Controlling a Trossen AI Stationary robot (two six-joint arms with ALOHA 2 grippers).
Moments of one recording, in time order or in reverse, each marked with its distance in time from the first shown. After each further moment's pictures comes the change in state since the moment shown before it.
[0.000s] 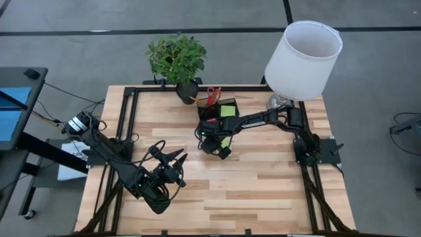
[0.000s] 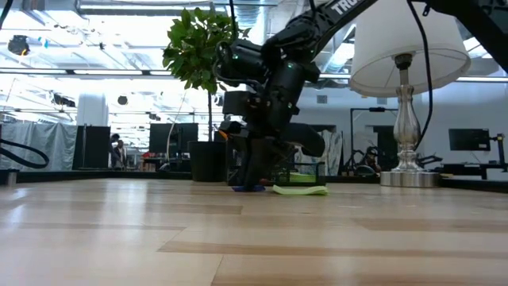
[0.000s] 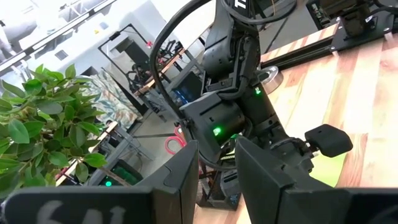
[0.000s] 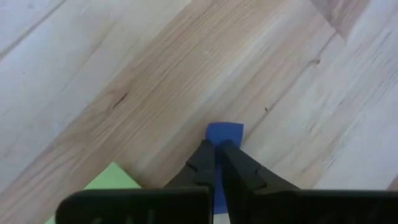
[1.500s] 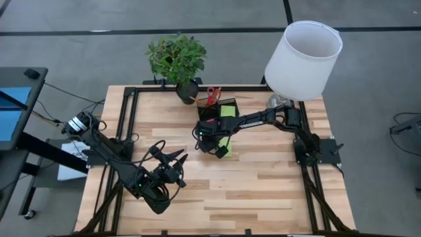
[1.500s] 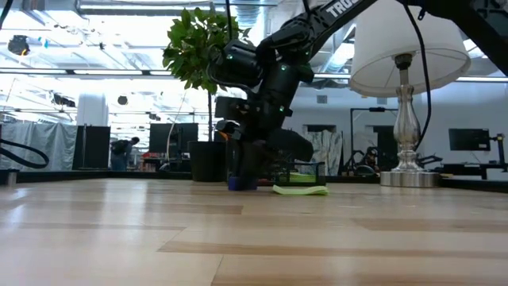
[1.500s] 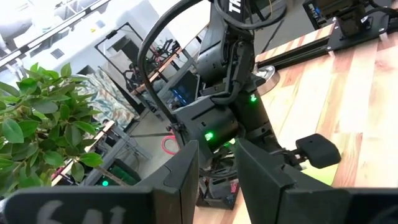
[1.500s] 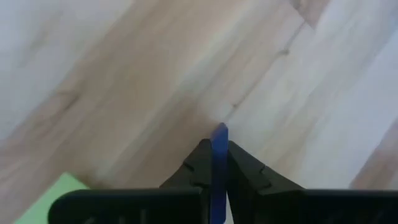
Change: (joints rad) left arm 0.000 0.000 0.000 0.007 0.012 0.001; right arm -0.023 0.022 0.044 0.012 0.108 0.008
